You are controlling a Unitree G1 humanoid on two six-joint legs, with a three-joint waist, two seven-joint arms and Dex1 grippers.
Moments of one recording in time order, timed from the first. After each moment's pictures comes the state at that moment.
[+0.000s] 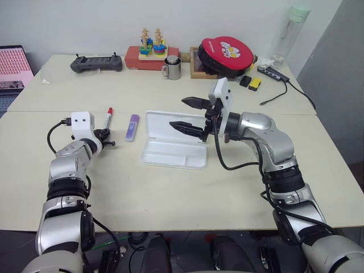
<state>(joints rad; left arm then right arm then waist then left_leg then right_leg) -0.68 0.58 0.27 0.72 -0.22 0.39 -0.33 -0.81 -0.22 0.14 0.05 0.33 0.48 0.87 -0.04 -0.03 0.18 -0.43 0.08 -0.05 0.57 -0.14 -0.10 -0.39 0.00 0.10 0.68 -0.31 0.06</state>
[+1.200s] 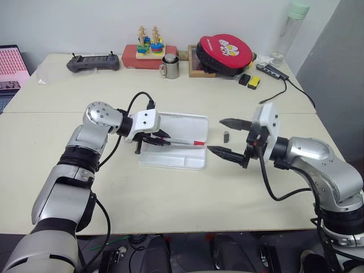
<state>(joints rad) -0.96 0.66 -0.30 0.75 0.00 -0.24 -1.45 -0.44 -0.58 0.03 -0.48 0.53 0.71 0.76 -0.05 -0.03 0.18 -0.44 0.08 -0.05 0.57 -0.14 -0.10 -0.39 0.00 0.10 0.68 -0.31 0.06</state>
